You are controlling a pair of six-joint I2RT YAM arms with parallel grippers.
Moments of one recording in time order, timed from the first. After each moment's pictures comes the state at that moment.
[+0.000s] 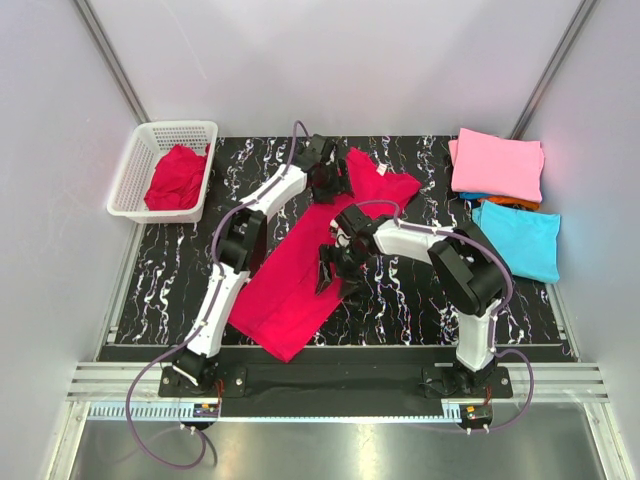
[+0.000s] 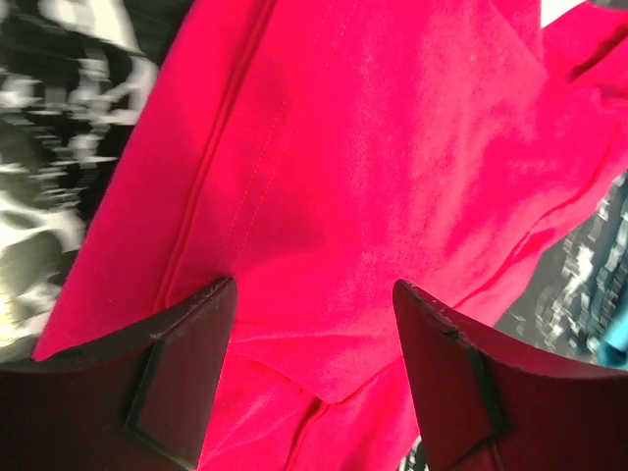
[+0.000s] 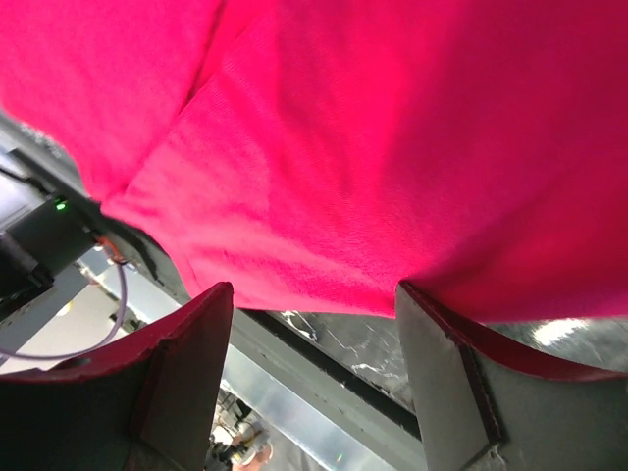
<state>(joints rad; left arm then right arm) -0.48 2.56 2.29 -0.66 0.22 -0.67 0.68 1.93 1.19 -0.49 -0.54 0.63</state>
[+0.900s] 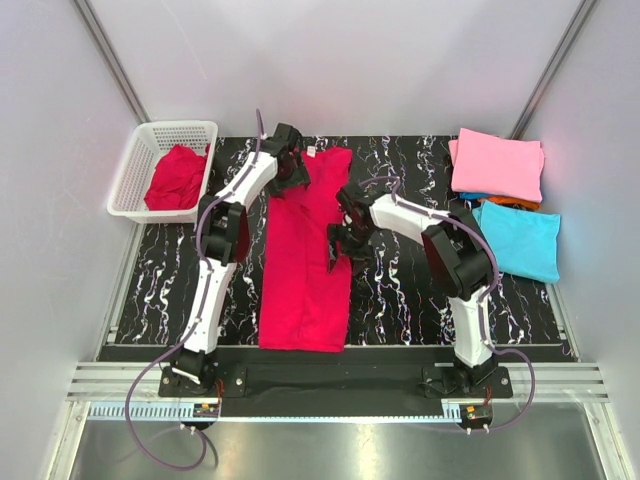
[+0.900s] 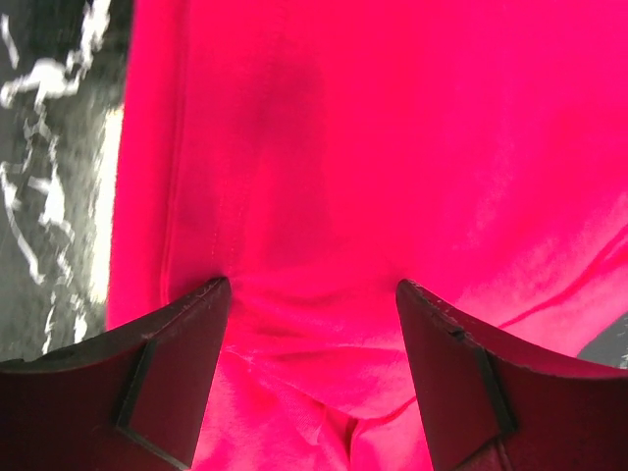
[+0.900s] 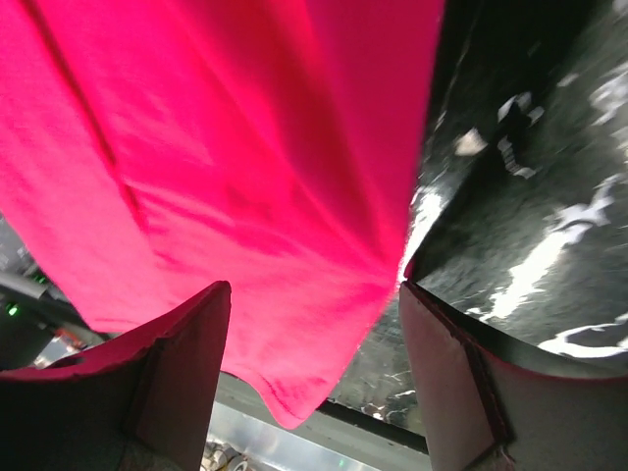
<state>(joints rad) -0.32 2.56 2.36 -0.91 -0.09 -0.65 0.60 2.07 1.49 -0.79 -0.32 0.56</state>
